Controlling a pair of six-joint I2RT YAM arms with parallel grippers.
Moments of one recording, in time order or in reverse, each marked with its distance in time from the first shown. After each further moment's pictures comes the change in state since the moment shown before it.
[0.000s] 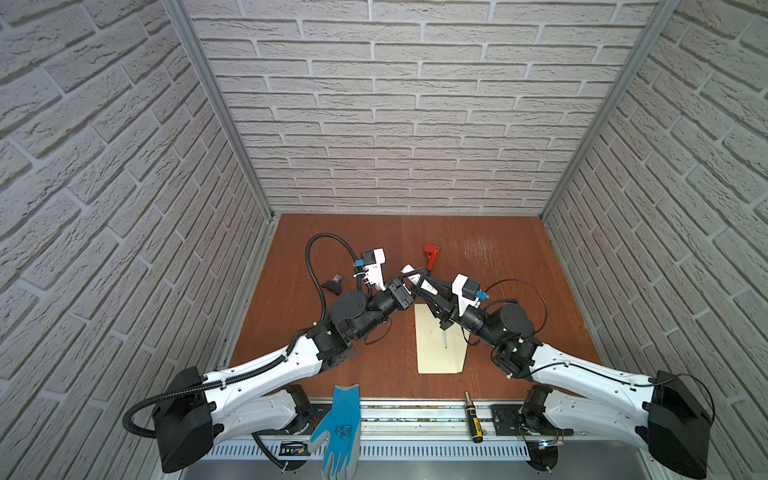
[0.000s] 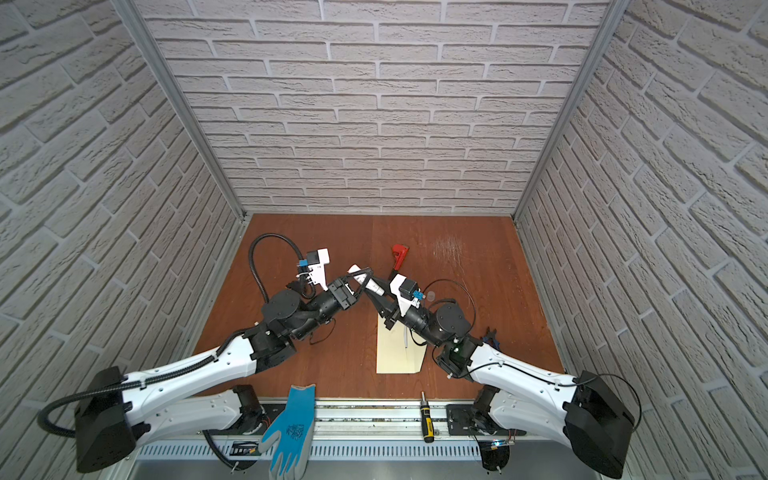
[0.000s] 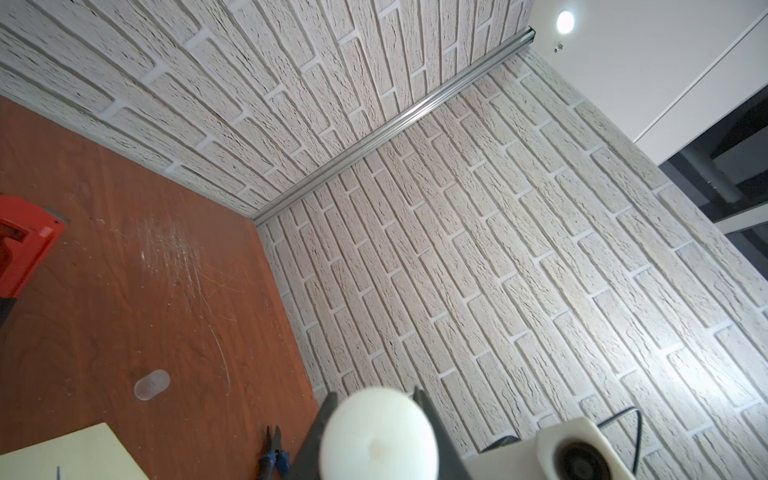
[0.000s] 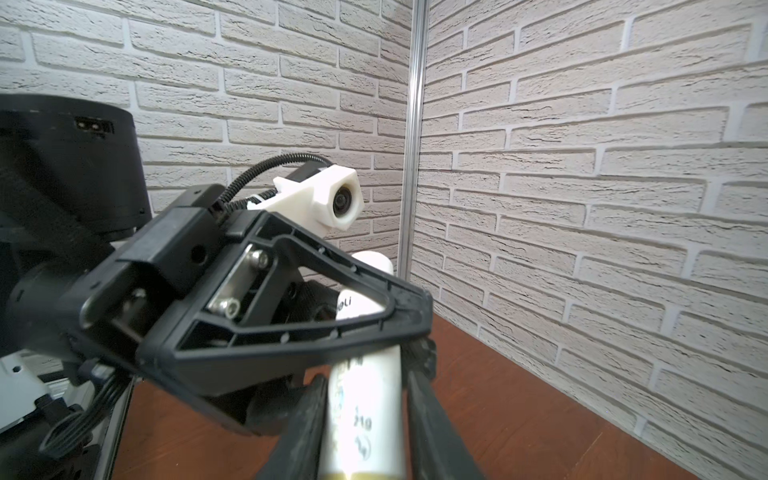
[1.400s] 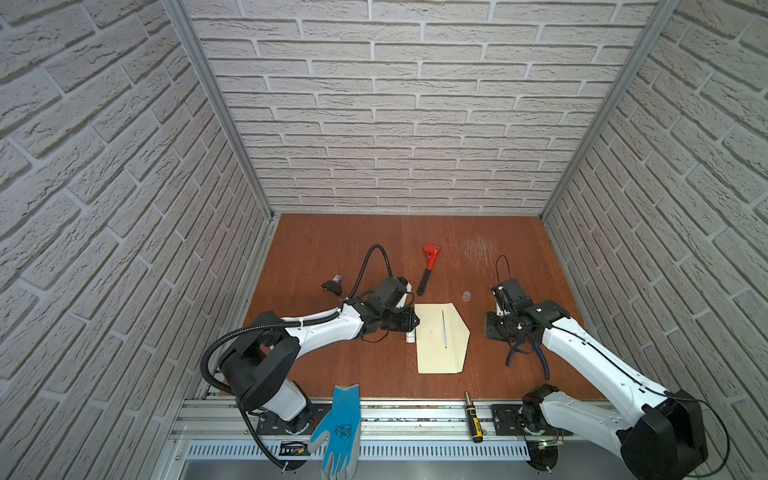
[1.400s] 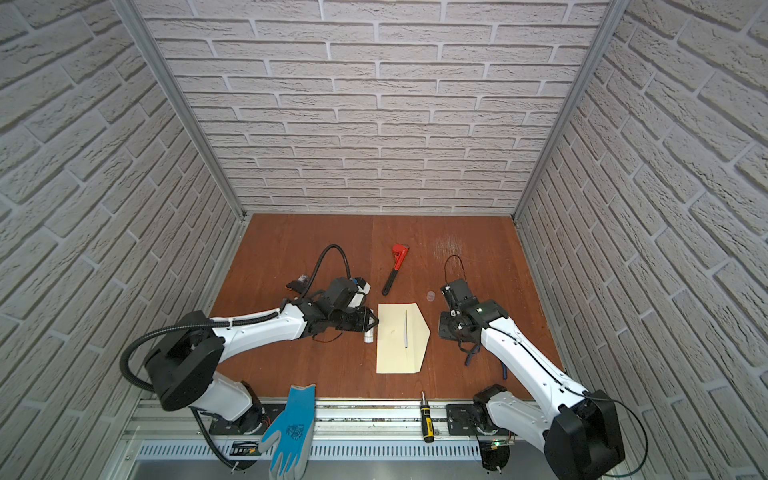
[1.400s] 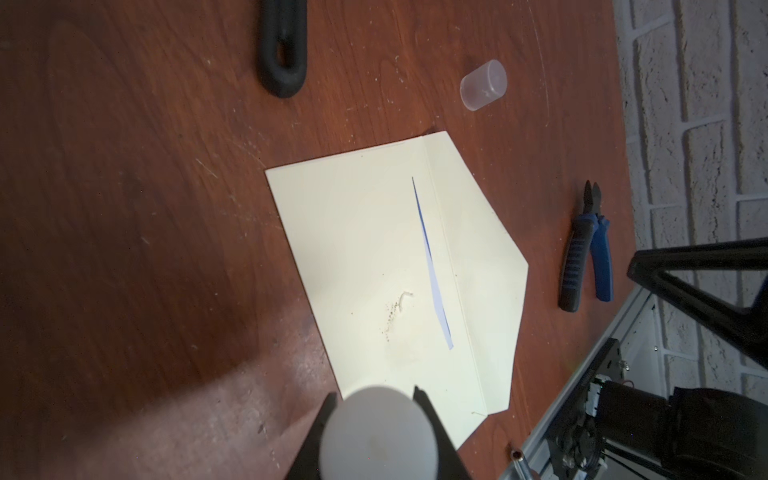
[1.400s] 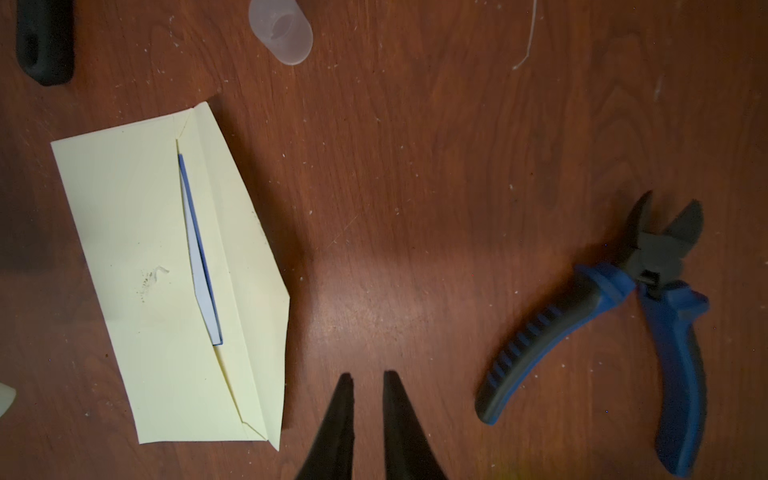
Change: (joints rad) left arm 0.146 0.501 0.154 -0.664 0.357 0.331; right arm -0.473 0.098 0.270 -1.657 0.148 0.582
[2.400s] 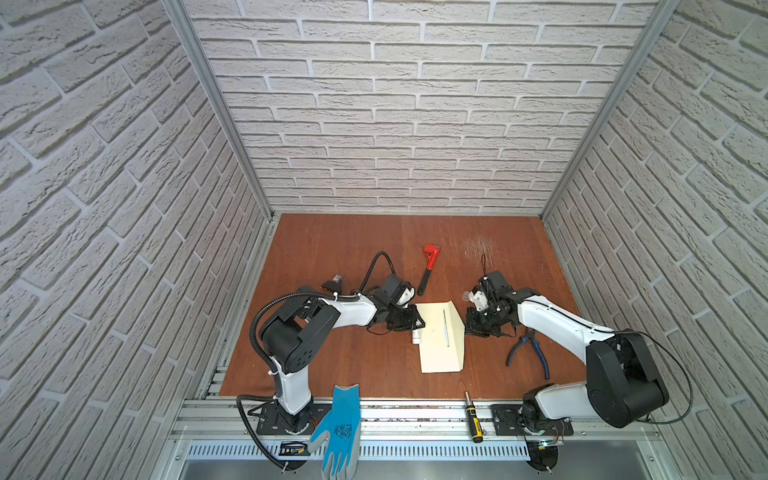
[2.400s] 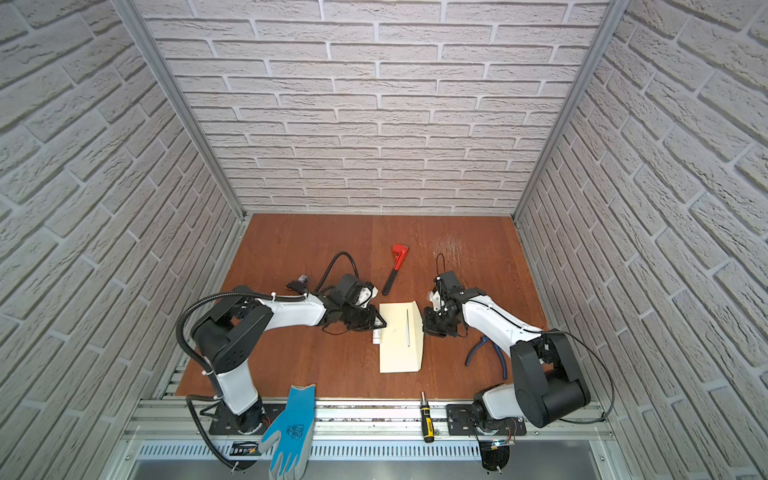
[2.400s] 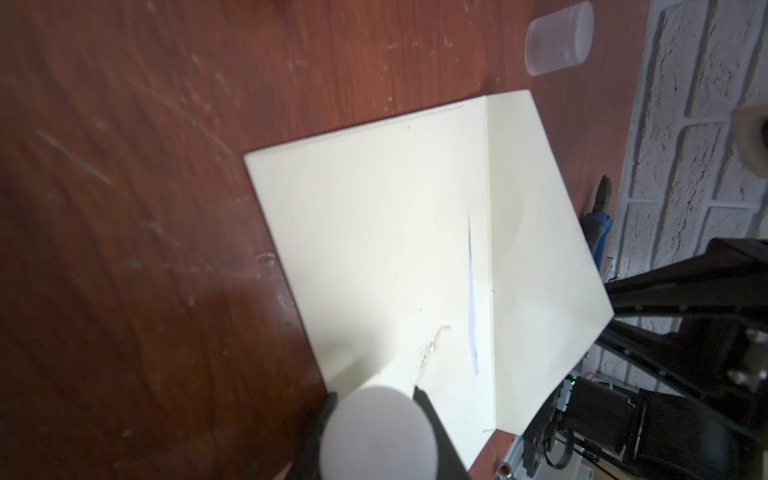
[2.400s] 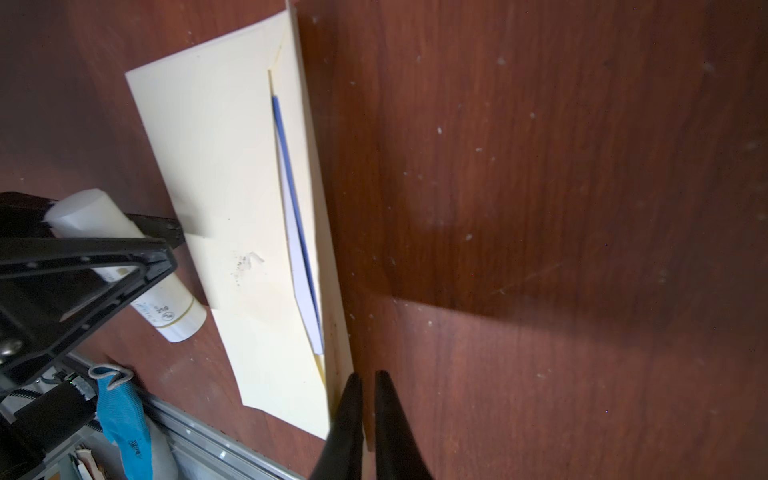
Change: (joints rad) left arm 0.066 0.267 0.061 0.126 0.231 -0.037; right arm -0.043 0.297 0.023 0.202 -0.392 -0.092
